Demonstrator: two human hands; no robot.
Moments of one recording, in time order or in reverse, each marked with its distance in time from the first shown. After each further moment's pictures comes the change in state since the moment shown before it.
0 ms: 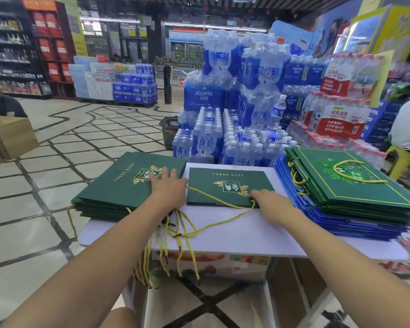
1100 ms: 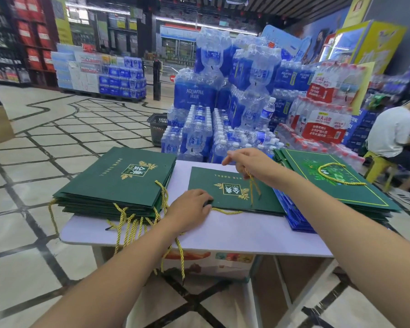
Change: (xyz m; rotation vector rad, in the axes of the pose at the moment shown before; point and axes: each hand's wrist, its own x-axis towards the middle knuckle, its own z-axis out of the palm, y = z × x) left_hand -0.009 0.064 0.057 -0.507 0.255 0.414; right_hand -0.009 -0.037 -0.118 0.994 0.037 -0.180
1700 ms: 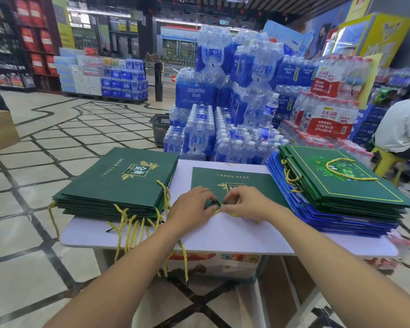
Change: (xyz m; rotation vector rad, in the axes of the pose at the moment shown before) left_hand -0.003 0.002 -0.001 -0.018 0.068 -0.002; right_hand -0.001 0.099 0.057 -0.461 -0.016 0.044
